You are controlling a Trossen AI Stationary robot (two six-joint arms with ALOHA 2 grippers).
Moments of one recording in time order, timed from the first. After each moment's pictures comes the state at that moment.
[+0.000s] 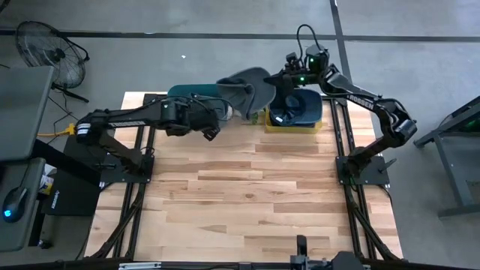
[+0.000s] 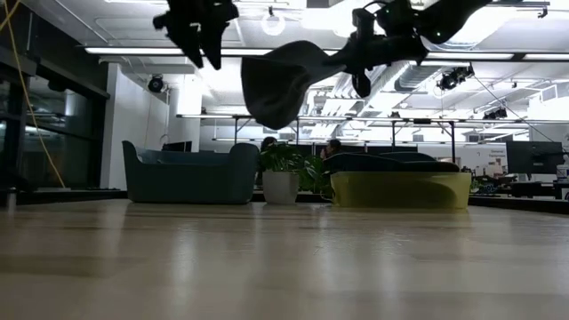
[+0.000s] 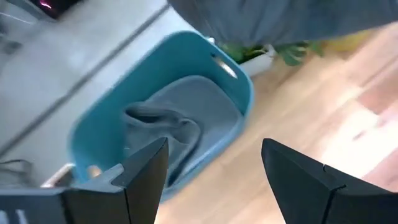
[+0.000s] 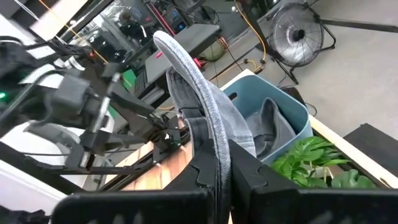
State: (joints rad) left arm 0.09 1.45 1.53 -1.21 -0.71 -0.58; right arm -0.85 1.50 1.18 0.09 -0.77 0.45
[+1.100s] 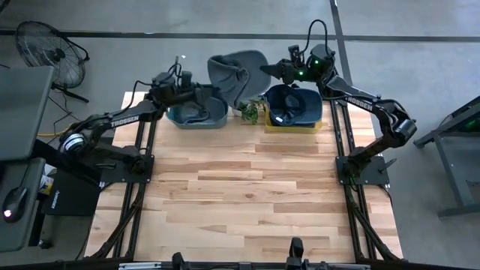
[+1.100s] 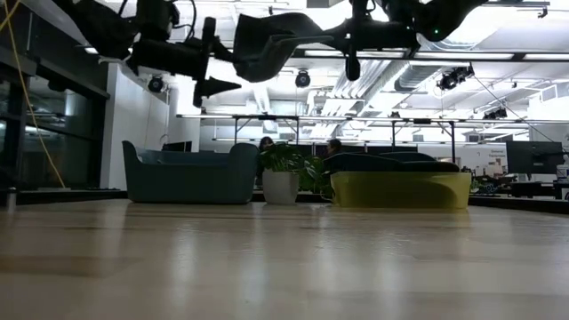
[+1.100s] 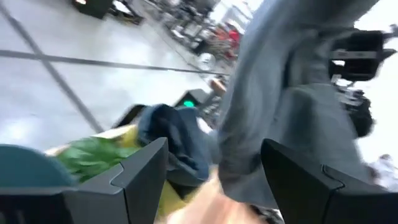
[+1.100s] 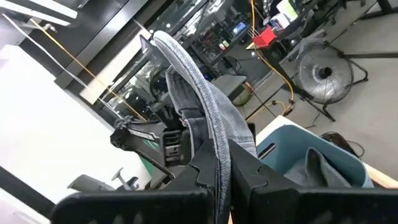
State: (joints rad) left arm 0.76 1.24 0.74 0.49 0.39 -0.69; right arm -0.81 1.50 1.18 0.41 -0.69 0.79
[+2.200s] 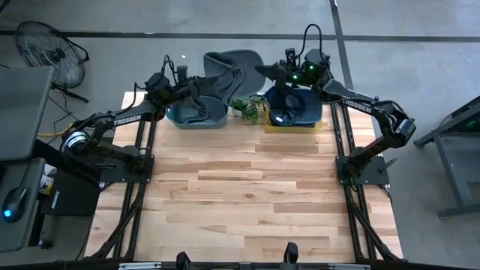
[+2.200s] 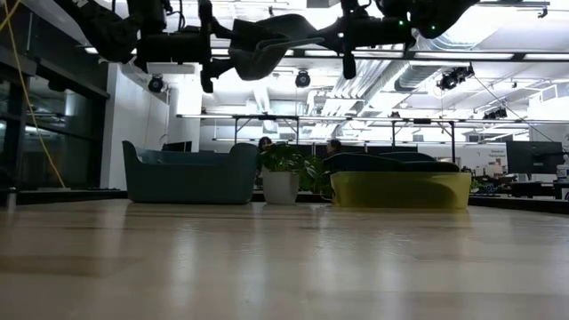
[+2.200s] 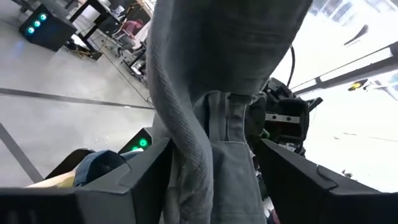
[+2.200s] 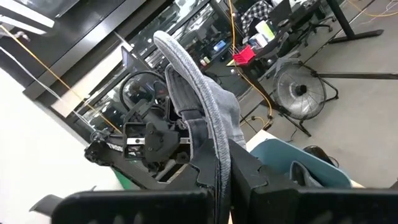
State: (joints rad) left arm 0.76 1.28 0.74 0.81 0.39 -0.89; right arm -0.72 1.50 1.18 0.40 -0.50 0.73
